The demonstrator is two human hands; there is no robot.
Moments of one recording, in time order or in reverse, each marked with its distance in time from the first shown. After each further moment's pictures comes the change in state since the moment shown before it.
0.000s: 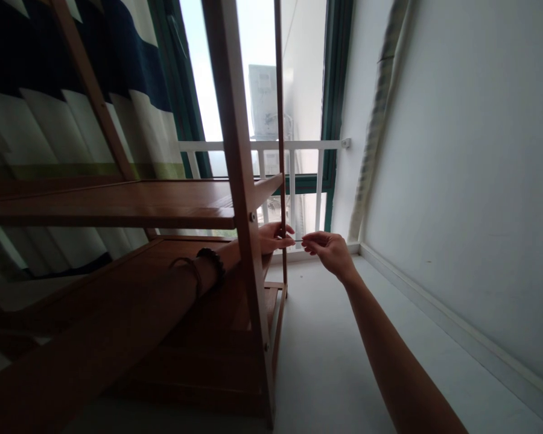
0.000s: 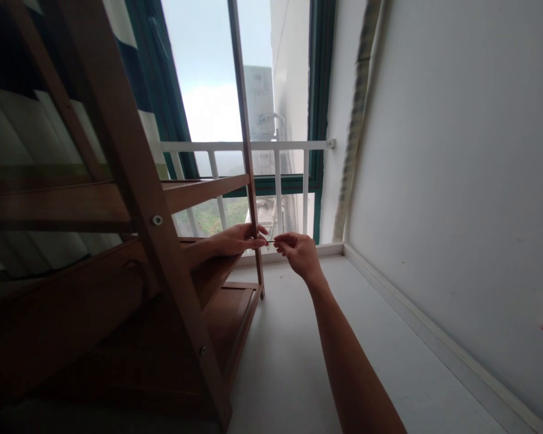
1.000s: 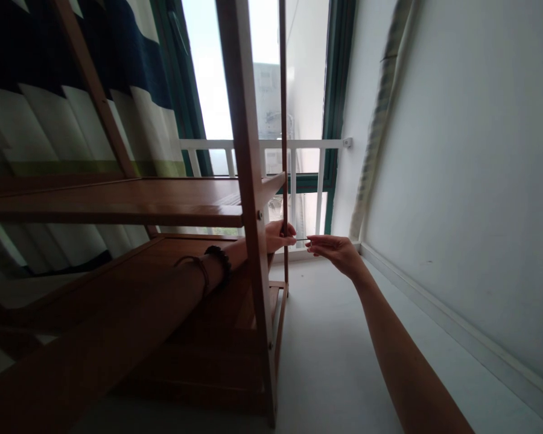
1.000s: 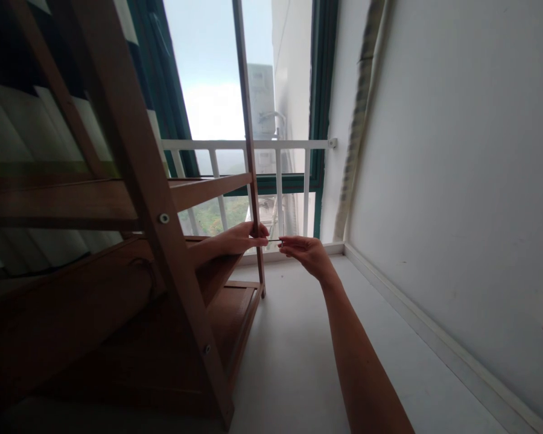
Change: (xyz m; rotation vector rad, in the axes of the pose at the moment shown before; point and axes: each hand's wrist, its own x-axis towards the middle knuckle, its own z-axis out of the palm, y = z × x) left_hand 0.007 -0.001 0.005 0.143 0.112 -0.035; right_hand 0.000 0.023 -0.022 0.159 -0.214 -0.070
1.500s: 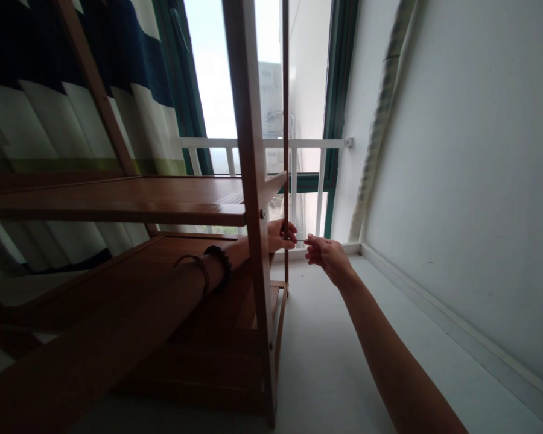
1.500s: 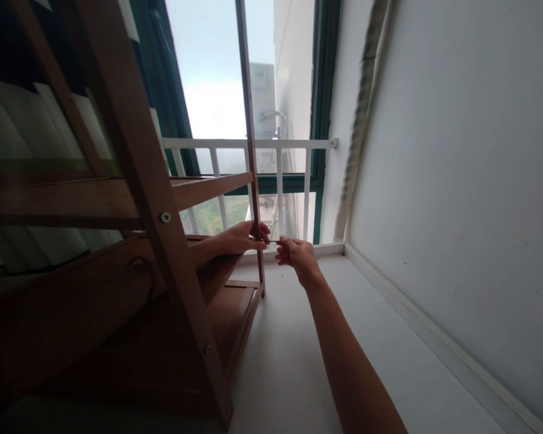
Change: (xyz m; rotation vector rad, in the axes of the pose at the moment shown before) left_hand -0.004 0.004 -0.002 -0.144 -0.047 0.028; right_hand 0.008 -0.007 0.036 0.351 0.314 0.378
